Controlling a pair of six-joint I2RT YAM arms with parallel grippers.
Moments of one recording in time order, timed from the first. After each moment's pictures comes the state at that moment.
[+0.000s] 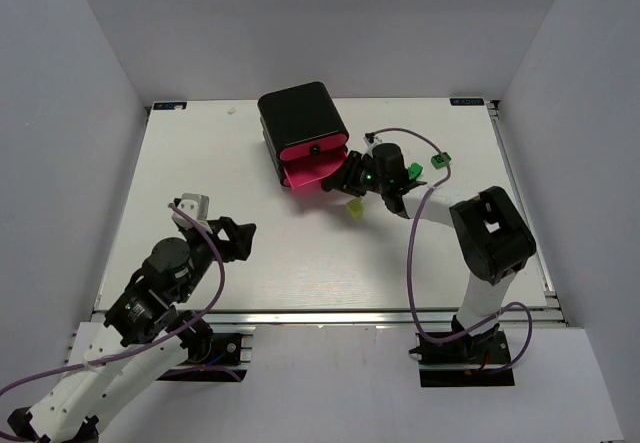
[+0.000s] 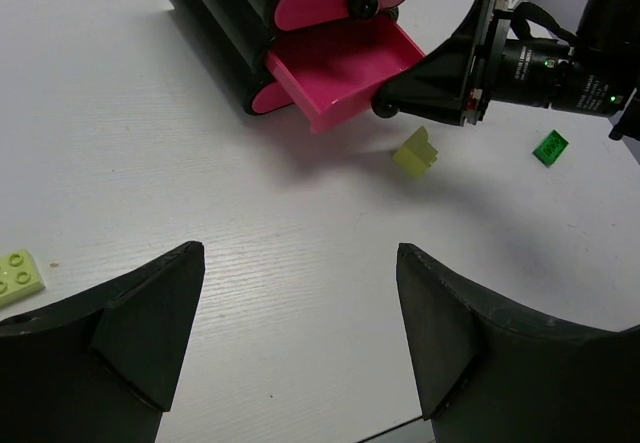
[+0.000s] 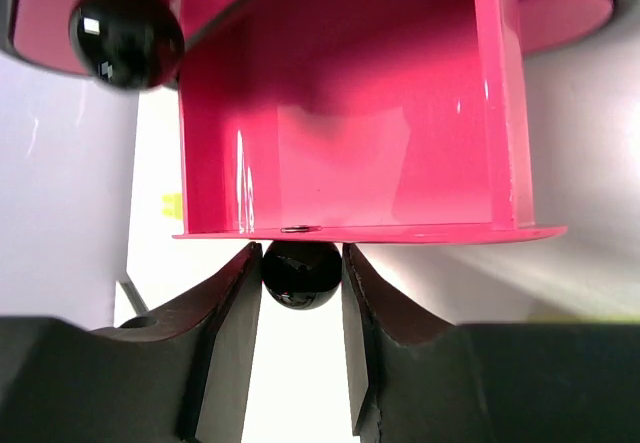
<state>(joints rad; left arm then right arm) -0.70 0.37 0.63 -0.45 -0.33 -0.37 0.52 1.83 1.01 0.38 -0.37 0.81</state>
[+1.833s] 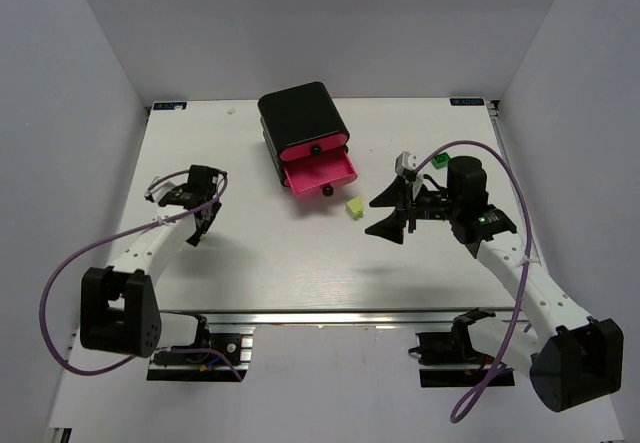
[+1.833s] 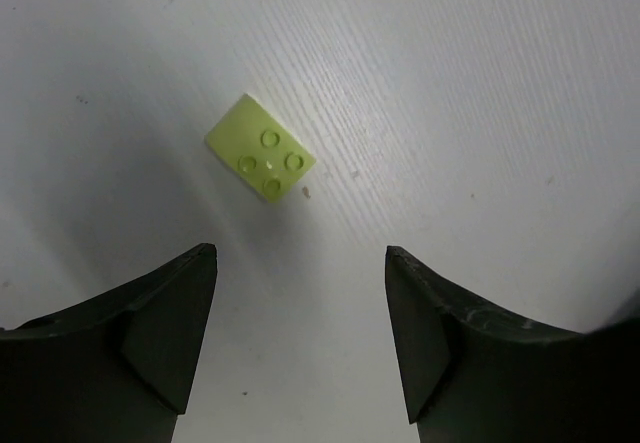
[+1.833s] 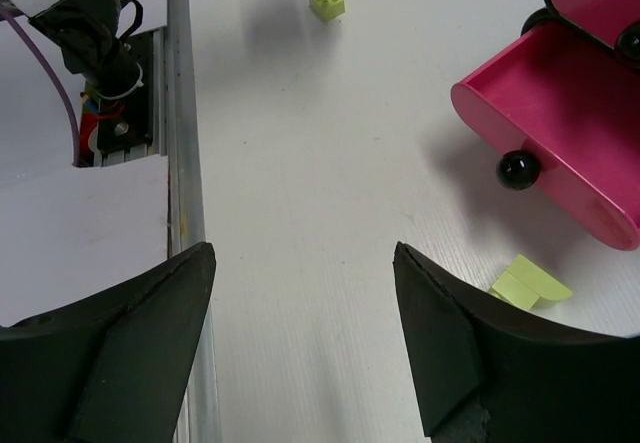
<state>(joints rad) -0.17 1.27 0.84 -0.70 -0.57 -1.17 0.33 1.04 0.79 -0.15 -1.07 -0.22</state>
